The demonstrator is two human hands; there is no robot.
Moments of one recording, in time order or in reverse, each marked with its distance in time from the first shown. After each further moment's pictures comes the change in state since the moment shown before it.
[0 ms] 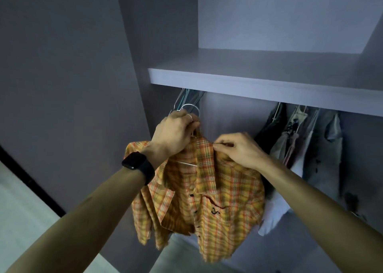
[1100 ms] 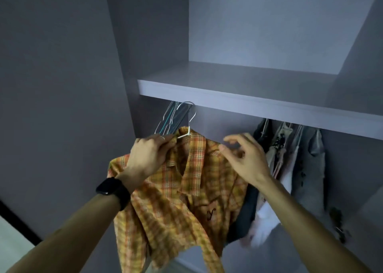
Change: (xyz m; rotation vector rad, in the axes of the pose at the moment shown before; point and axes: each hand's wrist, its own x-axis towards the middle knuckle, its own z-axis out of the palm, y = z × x) left_hand -0.013 -0.049 0.025 0.029 0.229 0.016; right_hand -0.020 0.016 -0.021 -0.067 0.382 -0.006
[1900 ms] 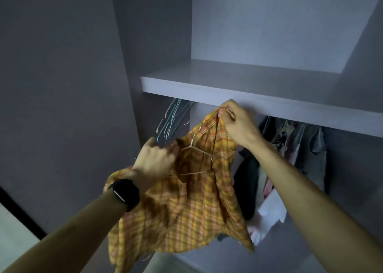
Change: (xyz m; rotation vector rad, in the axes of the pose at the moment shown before) left_hand -0.022 0.021 -0.014 0.729 -0.322 0.330; right_hand 0.079 -0.011 0.013 0.000 0.023 0.066
